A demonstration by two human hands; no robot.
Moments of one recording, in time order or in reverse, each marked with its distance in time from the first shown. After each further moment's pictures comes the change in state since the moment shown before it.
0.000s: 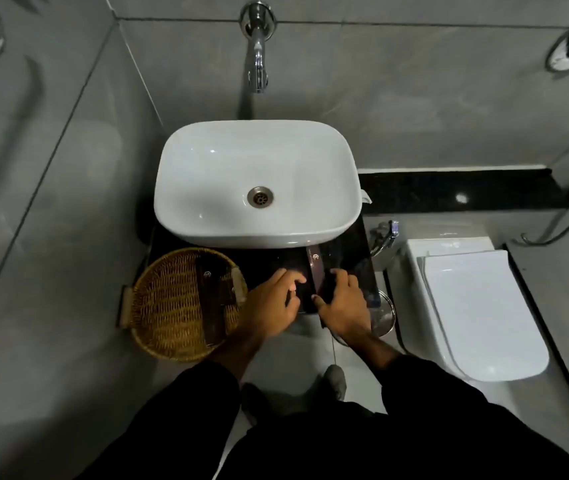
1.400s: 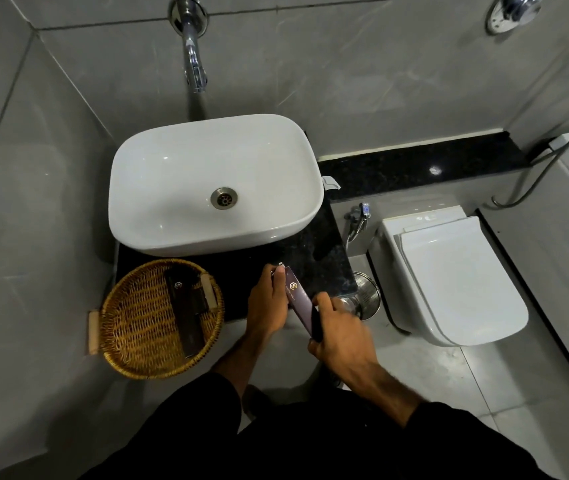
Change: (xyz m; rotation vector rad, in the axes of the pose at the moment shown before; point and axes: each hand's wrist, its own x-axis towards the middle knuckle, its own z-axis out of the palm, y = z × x) left_hand 0.022 0.033 0.048 -0.513 0.032 -0.485; right_hand -0.071 0.016 -0.035 -0.350 -0.086 -0.095
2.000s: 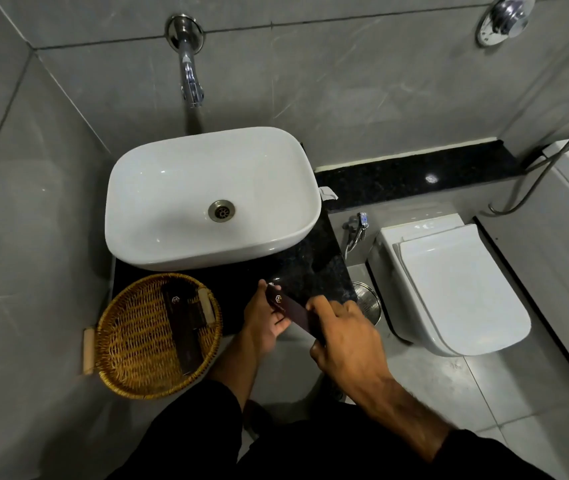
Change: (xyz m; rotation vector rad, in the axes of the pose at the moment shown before) left_hand 0.009 0.016 -0.008 -0.848 -0.115 -0.657; right_hand -0.011 -0.015 -0.044 -0.080 0.179 -0.140
